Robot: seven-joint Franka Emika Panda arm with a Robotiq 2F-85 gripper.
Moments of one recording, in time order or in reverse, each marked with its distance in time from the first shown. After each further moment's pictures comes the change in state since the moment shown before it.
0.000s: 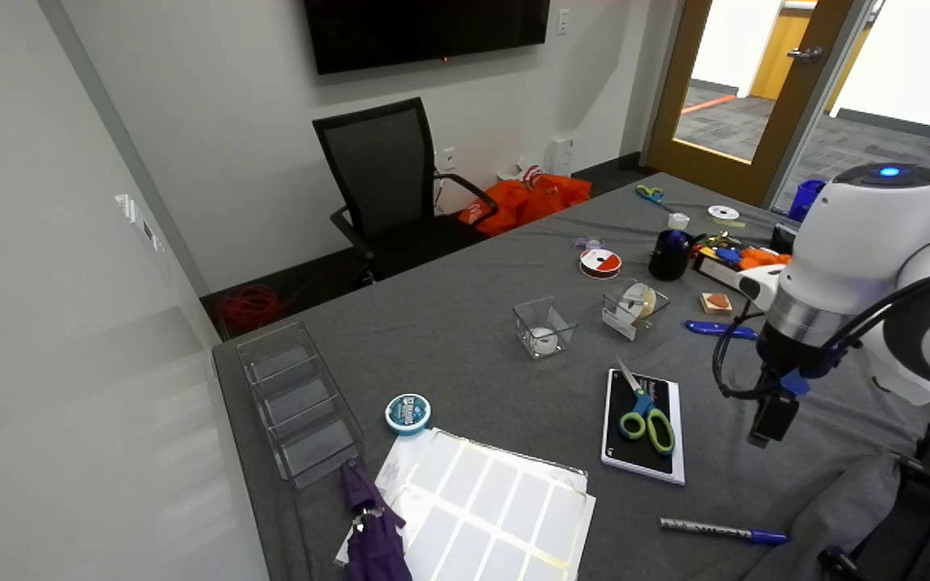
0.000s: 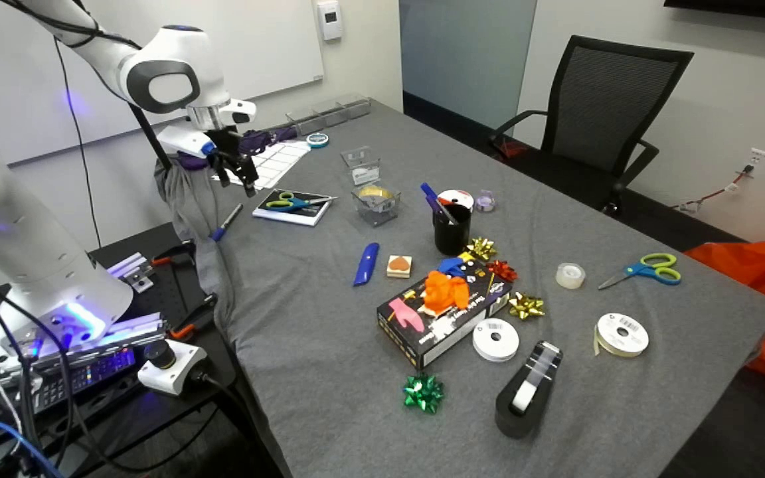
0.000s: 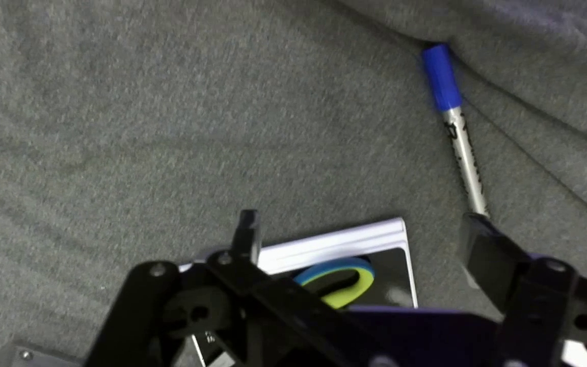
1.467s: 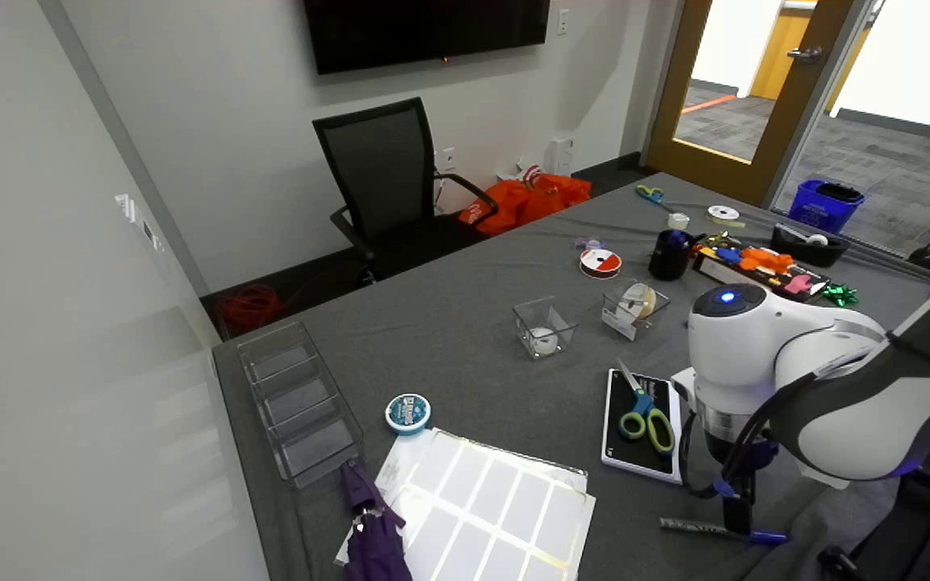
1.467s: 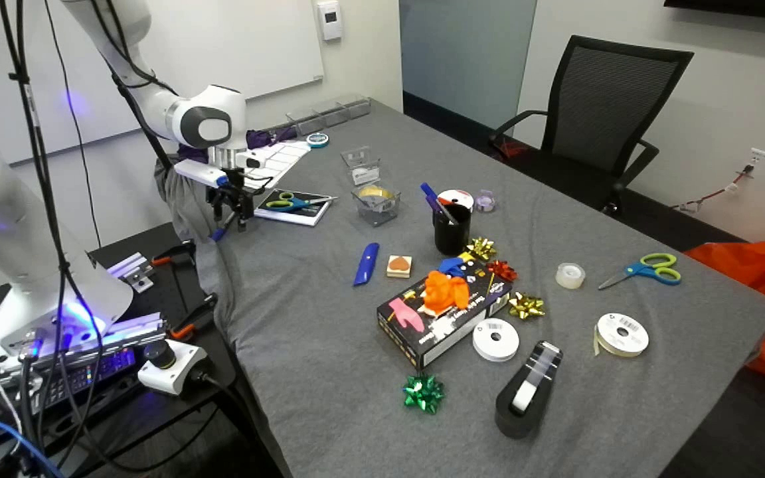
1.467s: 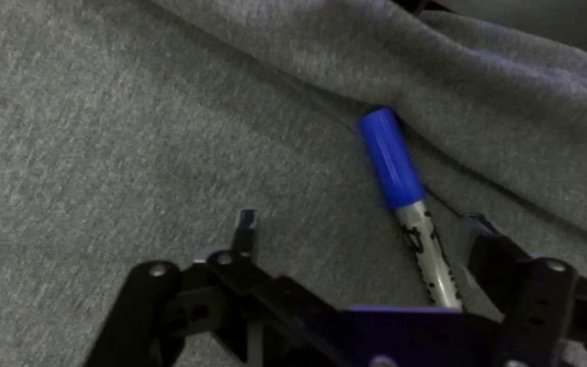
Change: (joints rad) arm 0.040 0.470 0.091 0.213 -0.069 -0.061 0.160
